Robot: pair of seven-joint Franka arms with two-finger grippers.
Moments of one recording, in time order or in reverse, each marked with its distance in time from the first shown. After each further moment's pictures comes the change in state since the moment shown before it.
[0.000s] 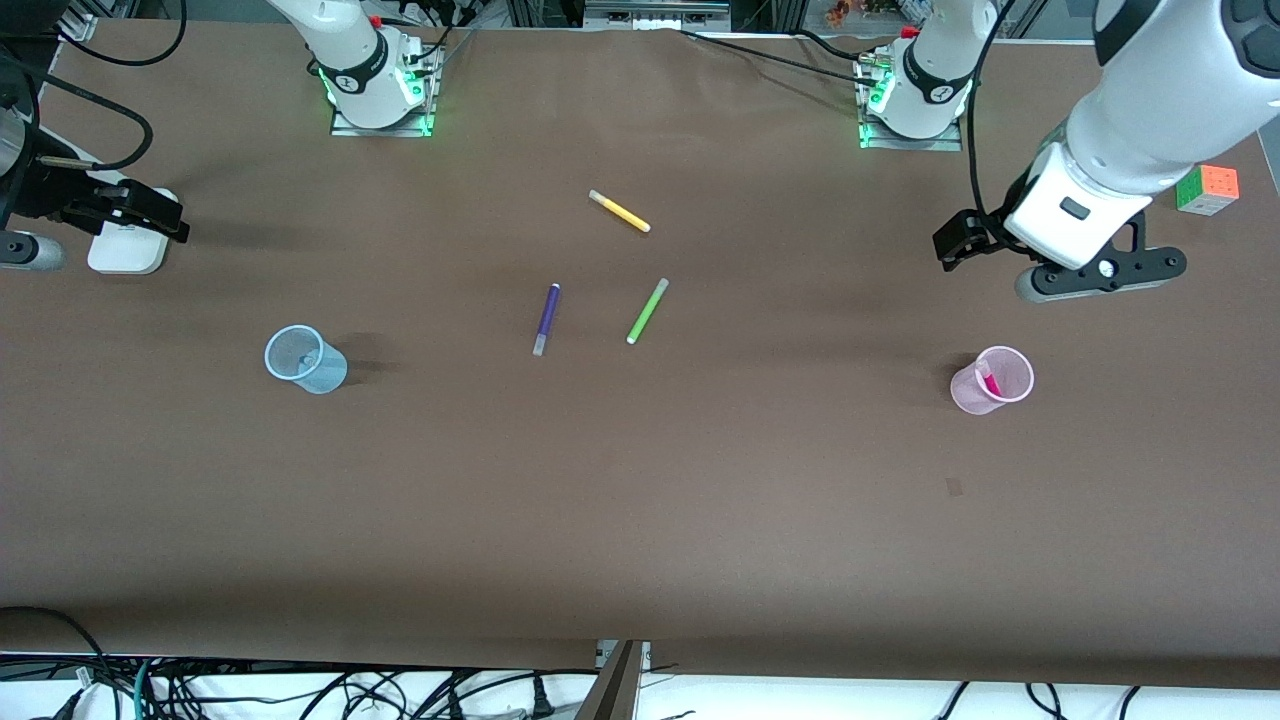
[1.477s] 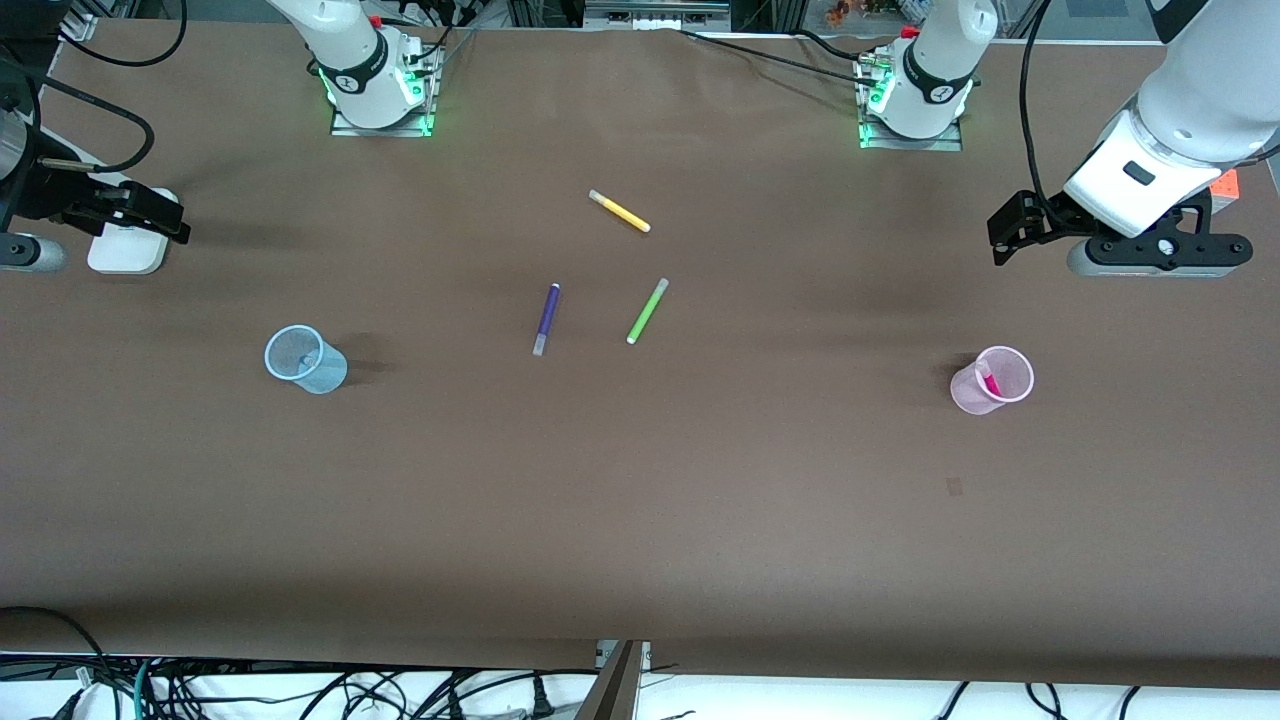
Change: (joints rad) left arm -0.249 -0.132 0.383 -0.157 -0.037 0.135 0.286; right arm 0.000 0.004 0.000 0.000 0.000 0.000 0.000
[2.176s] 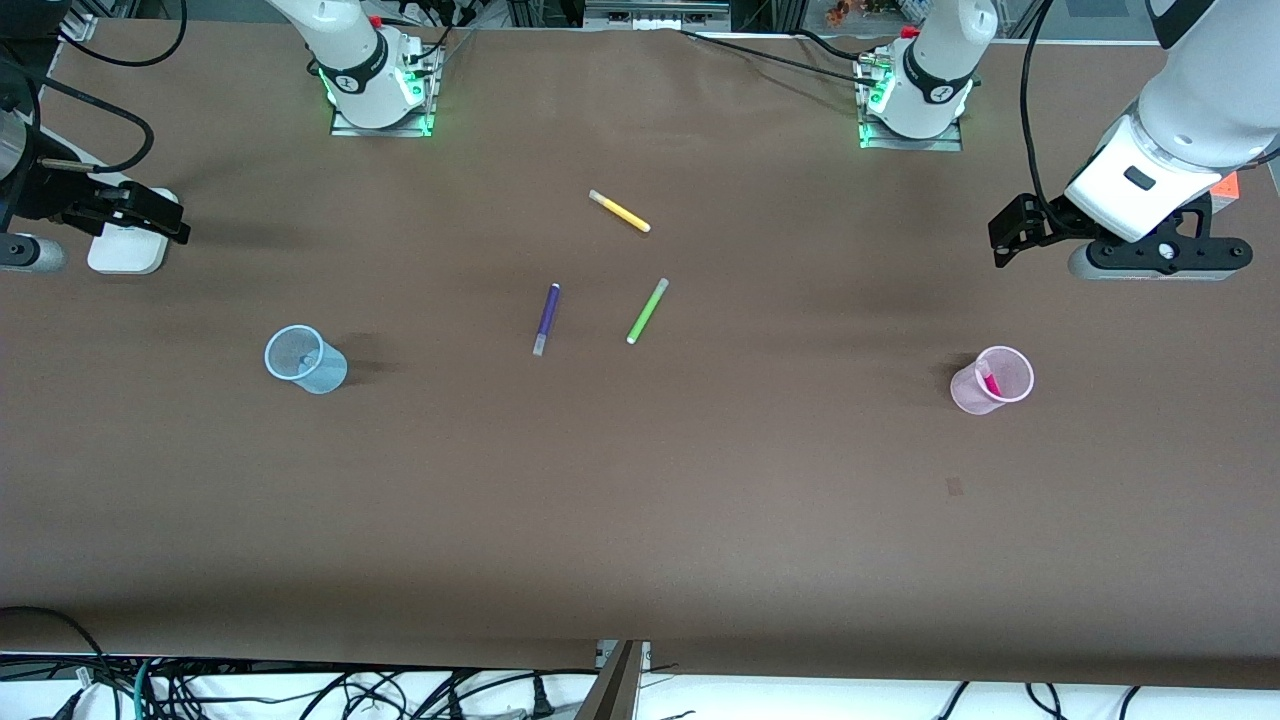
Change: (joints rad) left arm 0.000 0.005 0.002 0.000 0.000 -0.002 0.000; right arm 0.000 0.000 0.000 0.000 0.000 0.000 0.000
